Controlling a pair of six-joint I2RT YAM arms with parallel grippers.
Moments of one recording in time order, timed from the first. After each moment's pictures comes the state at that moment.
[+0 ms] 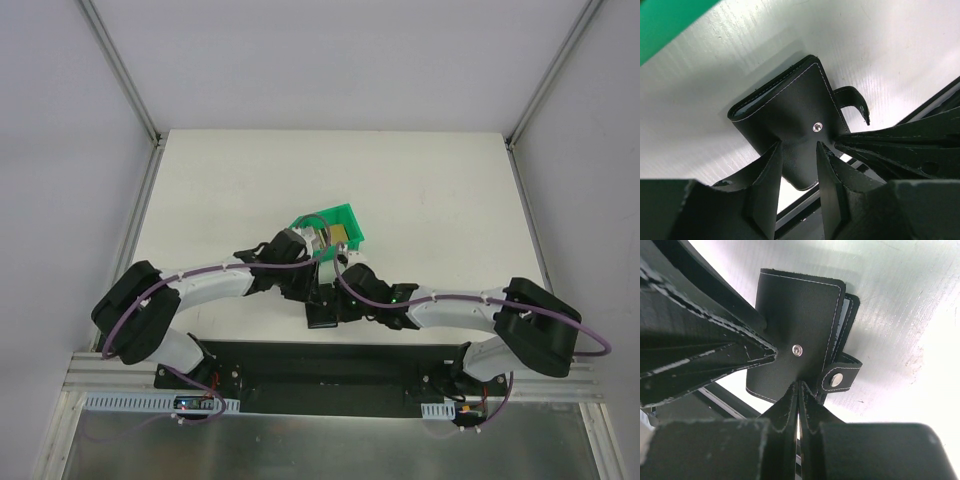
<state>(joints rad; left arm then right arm) -0.76 1.45 0.70 -0.22 0.31 -0.62 1.09 1.43 0.61 -0.01 0.09 0.81</state>
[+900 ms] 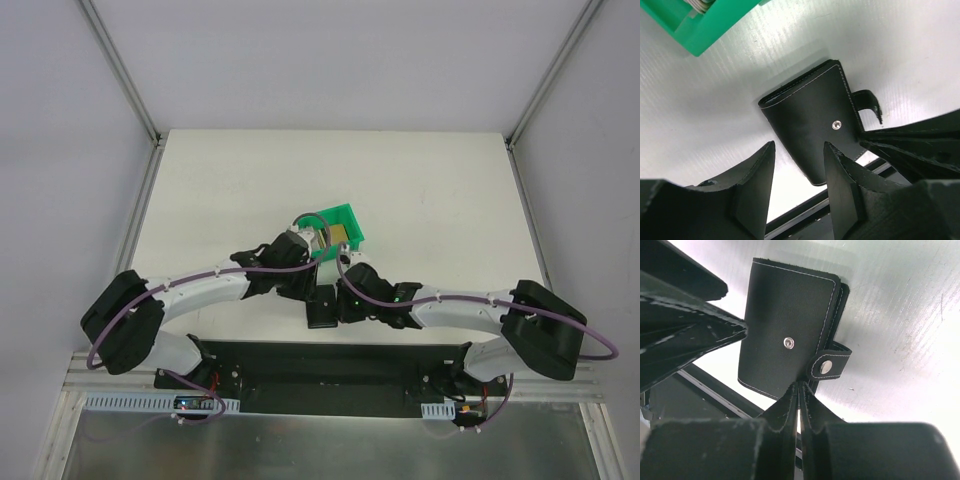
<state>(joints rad) -0.82 1.37 0.73 -0.33 0.11 -0.58 1.09 1.40 0.62 -0.09 0.08 0.80</state>
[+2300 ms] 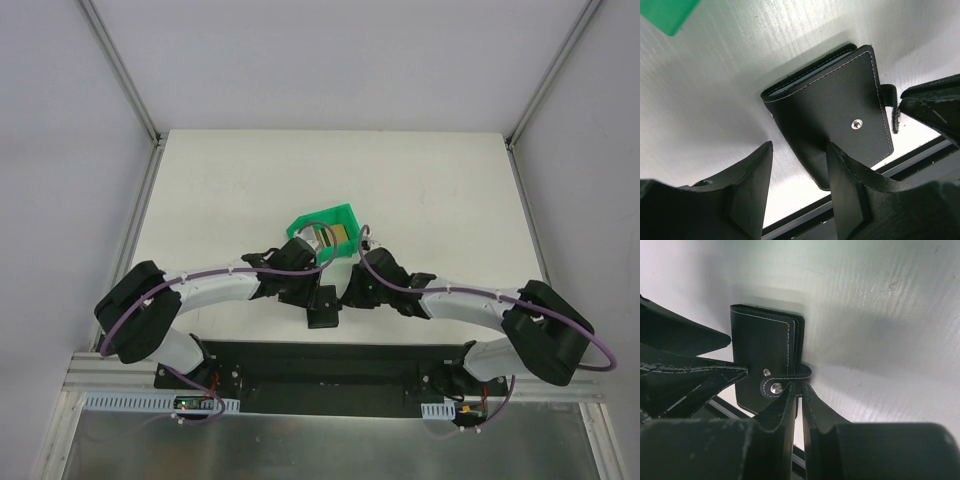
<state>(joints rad) -0.86 1.46 0.74 -0.34 0.09 -0.60 0.90 1.36 0.57 -0.04 -0.04 0.87</state>
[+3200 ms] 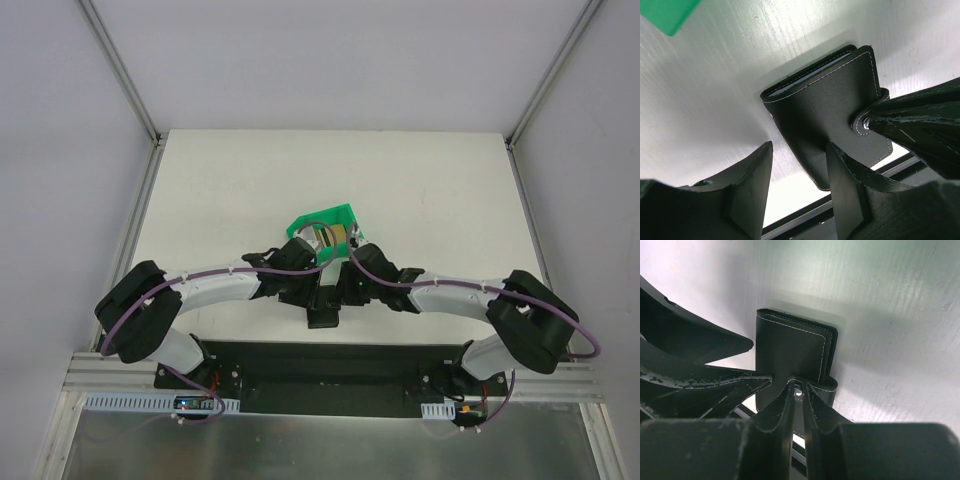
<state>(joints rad) -0.86 1.47 0.74 -0.34 0.09 -0.61 0.92 1.46 0.64 0.00 -0.10 0.86</state>
